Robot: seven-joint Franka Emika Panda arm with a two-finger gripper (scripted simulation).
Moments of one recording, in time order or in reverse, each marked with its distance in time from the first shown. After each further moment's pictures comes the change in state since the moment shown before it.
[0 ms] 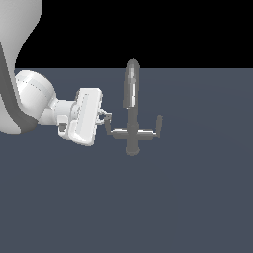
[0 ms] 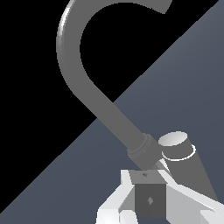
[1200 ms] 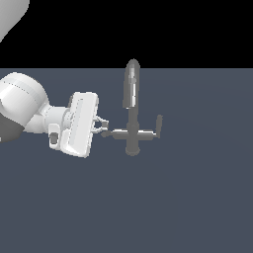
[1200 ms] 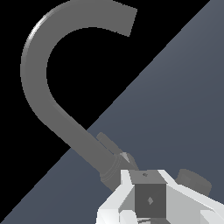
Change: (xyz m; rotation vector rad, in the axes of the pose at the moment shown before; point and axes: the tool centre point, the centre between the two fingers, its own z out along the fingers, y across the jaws) arm 0.028 0.039 -0.001 -0.004 0.007 0.043
